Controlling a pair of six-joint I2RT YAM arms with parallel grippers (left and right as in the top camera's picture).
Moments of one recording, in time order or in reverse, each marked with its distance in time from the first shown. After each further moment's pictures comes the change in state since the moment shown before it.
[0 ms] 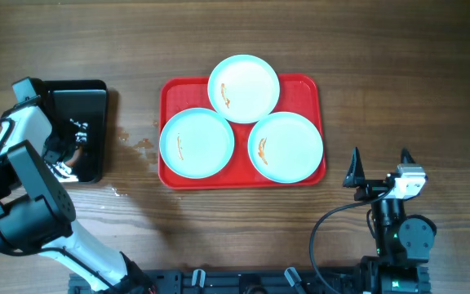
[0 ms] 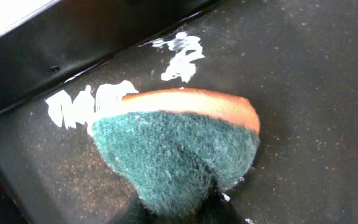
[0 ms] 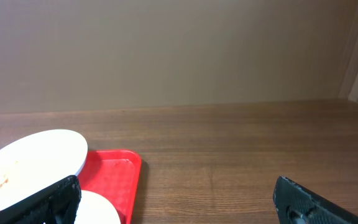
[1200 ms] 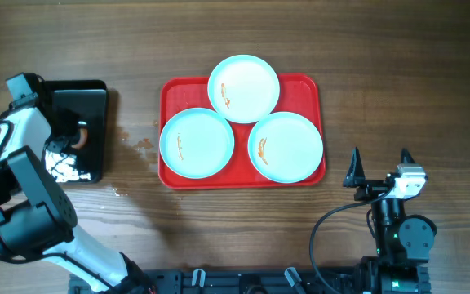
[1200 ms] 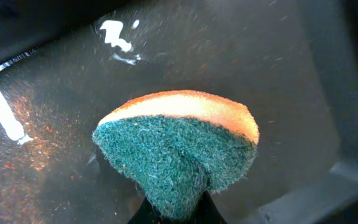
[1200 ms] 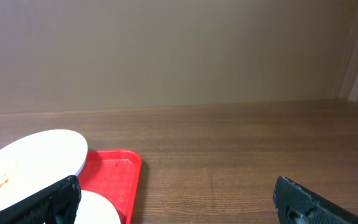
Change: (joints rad) left arm 0.000 -0.039 -0.014 0.106 0.189 0.003; right arm 0.000 0.000 0.000 0.000 0.000 0.000
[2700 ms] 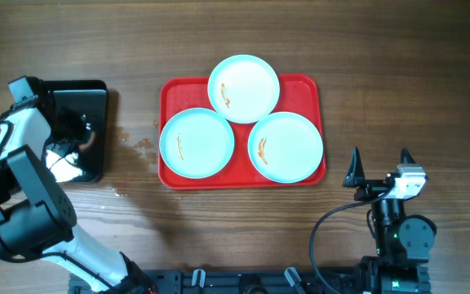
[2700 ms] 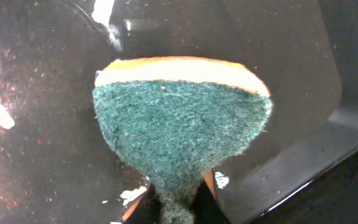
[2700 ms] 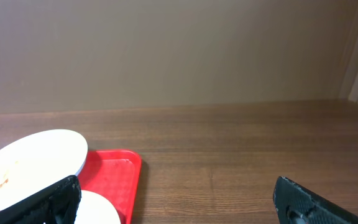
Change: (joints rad) left arm 0.003 0.006 -0.002 -0.066 0.125 0.064; right arm 0.000 0.000 0.000 0.000 0.000 0.000
